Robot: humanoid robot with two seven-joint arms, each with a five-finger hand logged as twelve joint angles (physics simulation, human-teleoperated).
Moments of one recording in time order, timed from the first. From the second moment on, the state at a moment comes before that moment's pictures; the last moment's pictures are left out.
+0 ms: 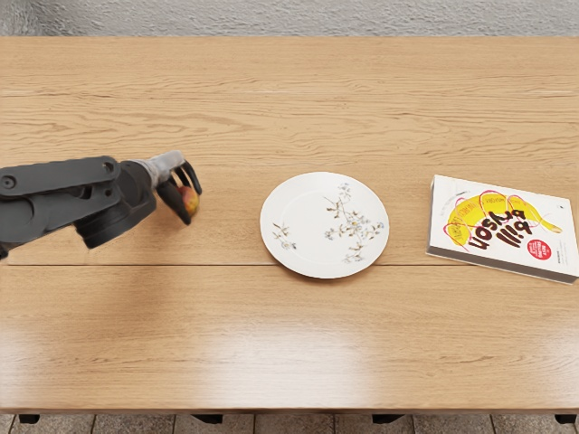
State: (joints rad) left arm -1.25 0.45 0.09 -1.27 0.75 0.27 0.61; right arm -0.06 0.00 0.05 0.21 -0.15 0.07 -0.09
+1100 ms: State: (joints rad) left arm -1.27 0.20 -0.21 -1.24 0.41 0.18 0.61; right arm -0.06 0.00 0.05 0.21 -0.15 0.07 -0.09
